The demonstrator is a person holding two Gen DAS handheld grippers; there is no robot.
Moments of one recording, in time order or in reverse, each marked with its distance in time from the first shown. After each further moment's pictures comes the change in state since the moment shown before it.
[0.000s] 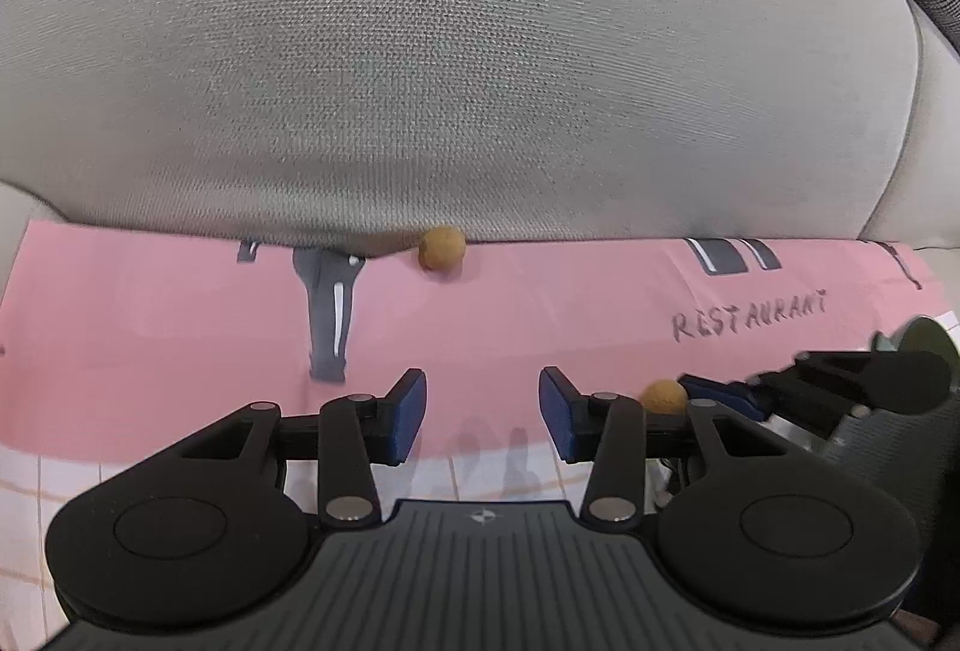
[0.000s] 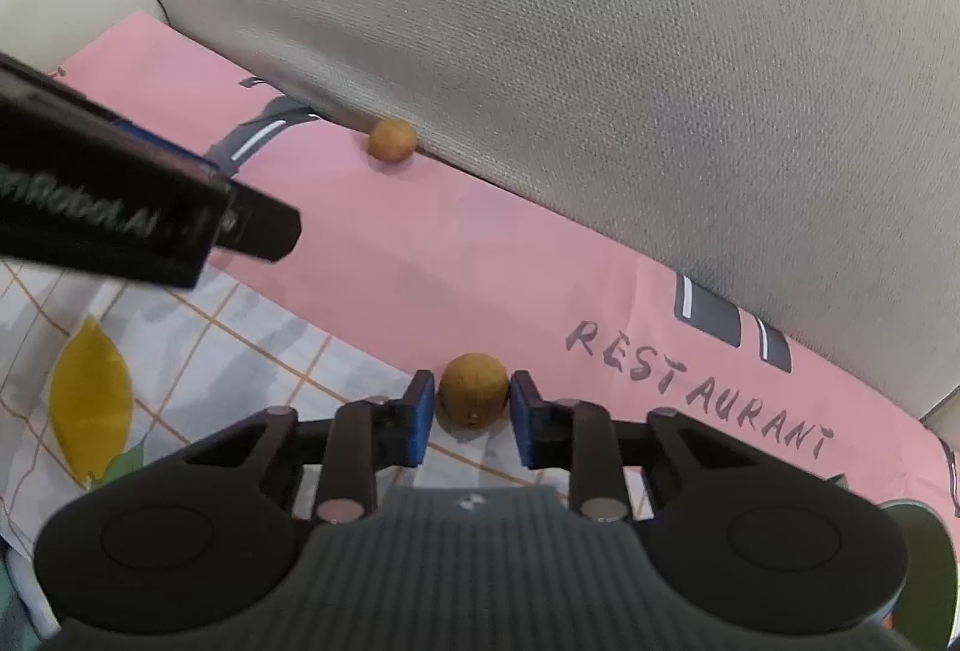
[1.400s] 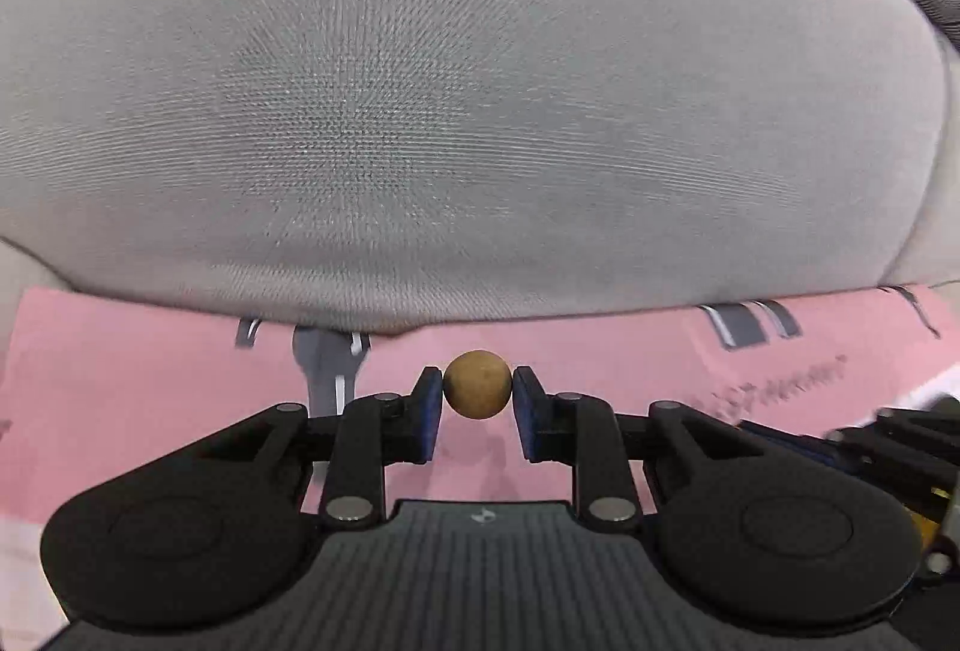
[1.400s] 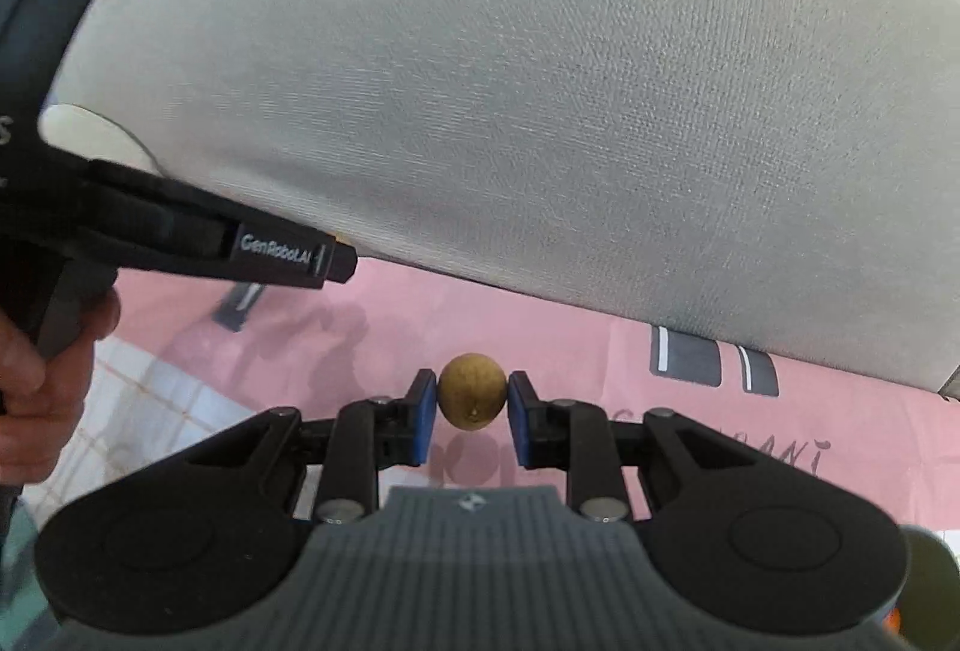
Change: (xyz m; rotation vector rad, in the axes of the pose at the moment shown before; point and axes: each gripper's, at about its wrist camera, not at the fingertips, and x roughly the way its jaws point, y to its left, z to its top) left arm -0.002 0.000 0.035 -0.016 -0.021 0.025; right arm -0.047 -0.043 0.020 0.190 -0.109 0.094
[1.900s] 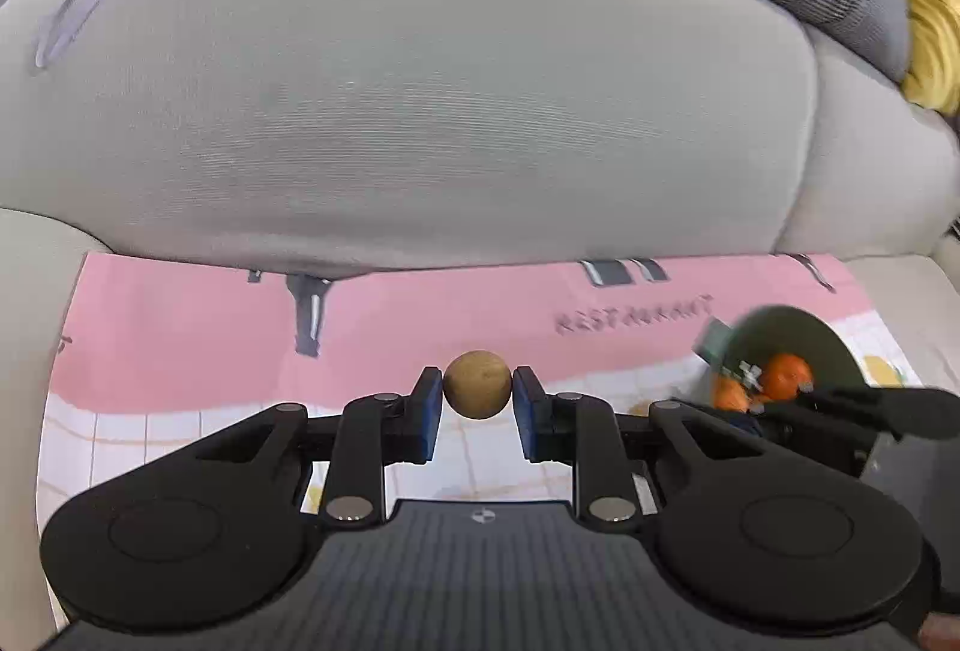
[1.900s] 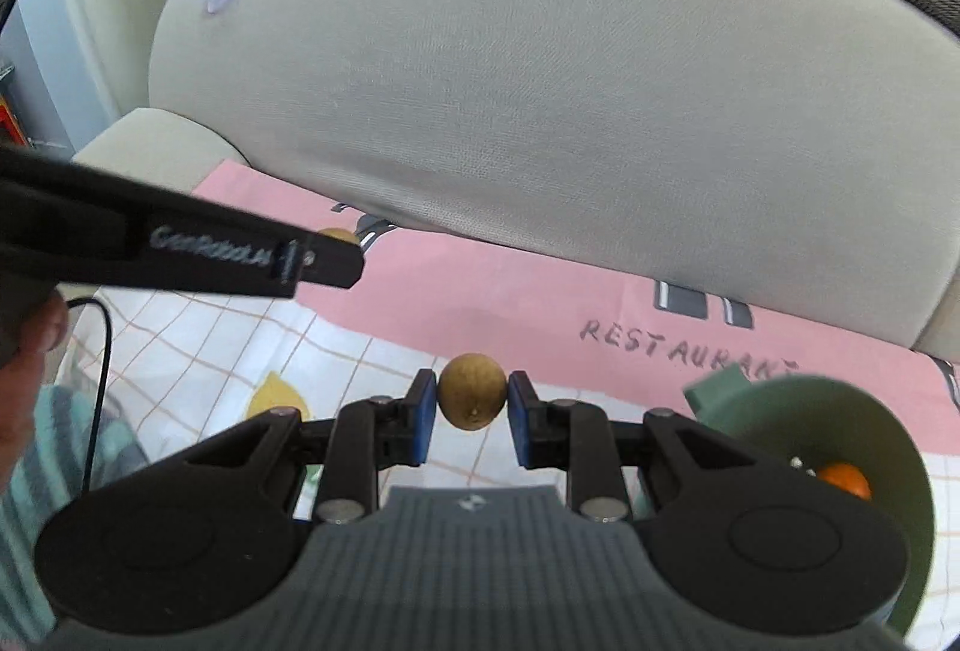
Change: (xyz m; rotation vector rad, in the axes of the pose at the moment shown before) left arm -0.107 -0.051 -0.052 0.038 -0.063 -0.044; right arm -0.094 0.019 -0.051 -0.005 -0.064 0.035
